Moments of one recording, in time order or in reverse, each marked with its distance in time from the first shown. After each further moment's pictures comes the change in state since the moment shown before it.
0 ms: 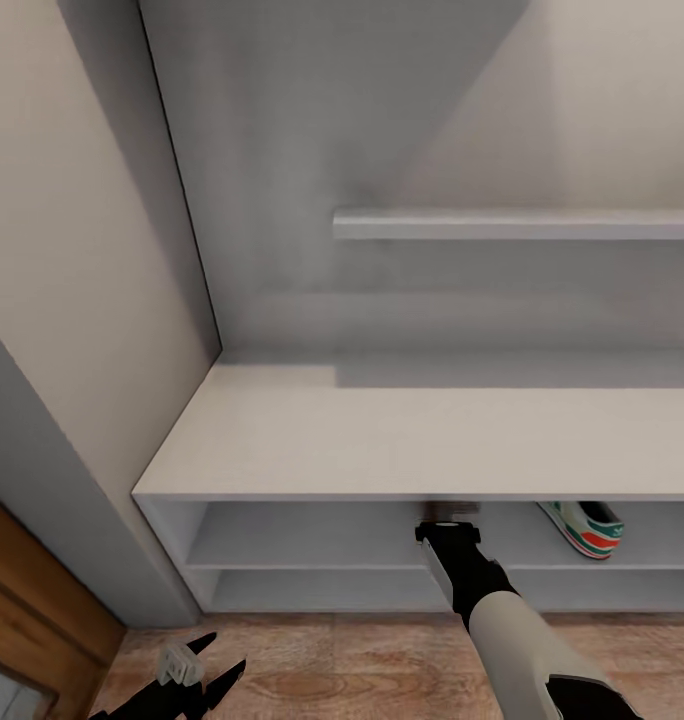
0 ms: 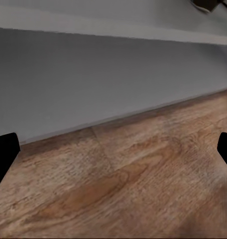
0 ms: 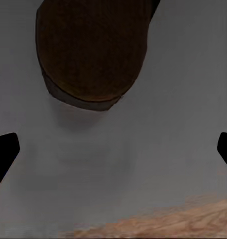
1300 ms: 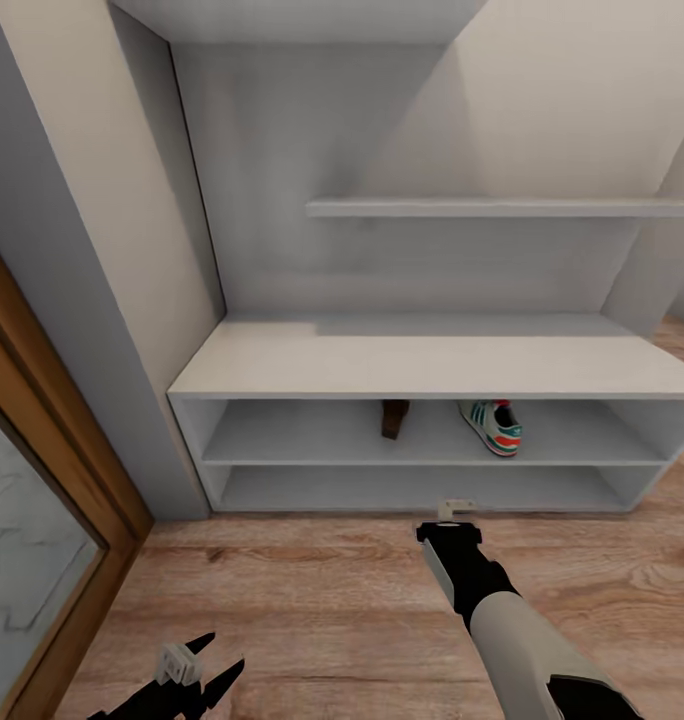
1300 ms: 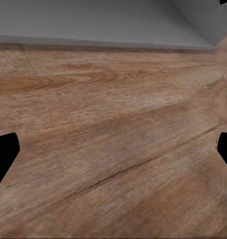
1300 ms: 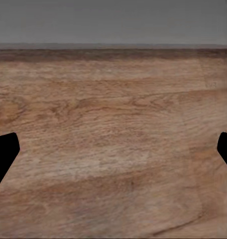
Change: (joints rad) left arm 0.000 0.001 0.006 0.000 0.000 0.003 0.003; right arm 0.001 -0.004 0.000 0.001 0.003 -0.002 0.000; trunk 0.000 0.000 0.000
